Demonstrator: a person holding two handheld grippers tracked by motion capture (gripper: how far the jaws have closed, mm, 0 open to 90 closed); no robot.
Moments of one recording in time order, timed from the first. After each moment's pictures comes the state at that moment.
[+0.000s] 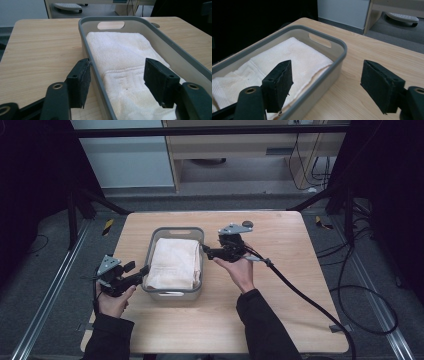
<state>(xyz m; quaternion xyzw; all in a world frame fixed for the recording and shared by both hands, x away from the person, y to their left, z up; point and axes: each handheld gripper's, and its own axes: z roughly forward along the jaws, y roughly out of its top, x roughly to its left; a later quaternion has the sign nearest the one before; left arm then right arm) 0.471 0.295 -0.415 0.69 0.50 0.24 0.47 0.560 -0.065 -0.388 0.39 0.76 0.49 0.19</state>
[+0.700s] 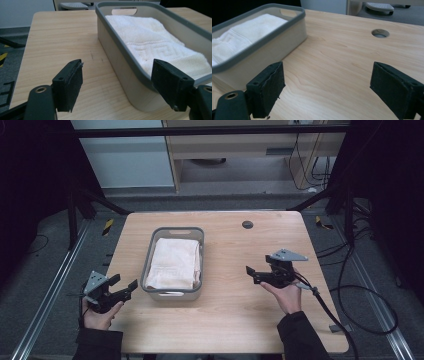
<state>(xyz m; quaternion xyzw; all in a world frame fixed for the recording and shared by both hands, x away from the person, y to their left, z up) 0.443 0.331 -0.447 0.69 0.49 0.27 0.46 0.496 -0.193 -0.428 0.43 0.73 0.49 0.21</state>
